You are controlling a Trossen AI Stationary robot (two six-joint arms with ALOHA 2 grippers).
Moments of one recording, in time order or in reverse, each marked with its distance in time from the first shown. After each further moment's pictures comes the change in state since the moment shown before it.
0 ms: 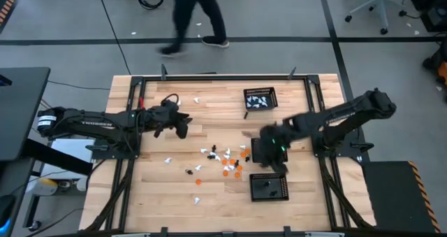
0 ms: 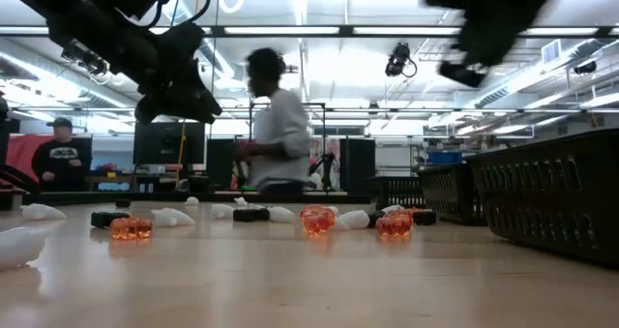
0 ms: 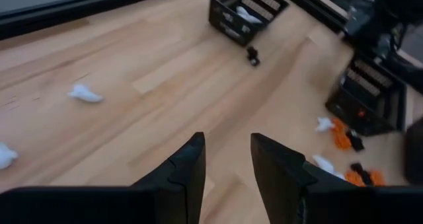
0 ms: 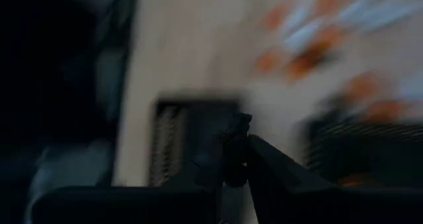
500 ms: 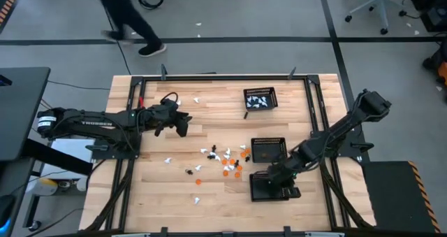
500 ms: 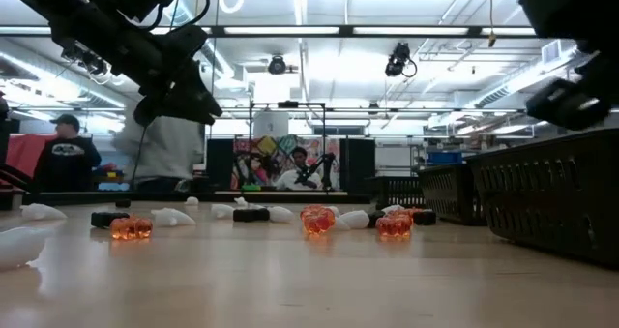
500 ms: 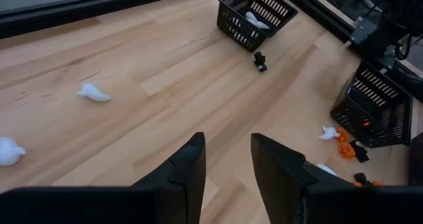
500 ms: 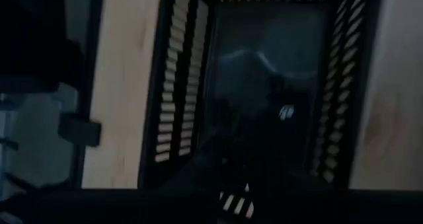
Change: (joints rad) left arm 0.021 0.000 0.000 0.001 0.000 -0.021; right arm 0.351 0.080 -0.195 0.162 0.195 0.203
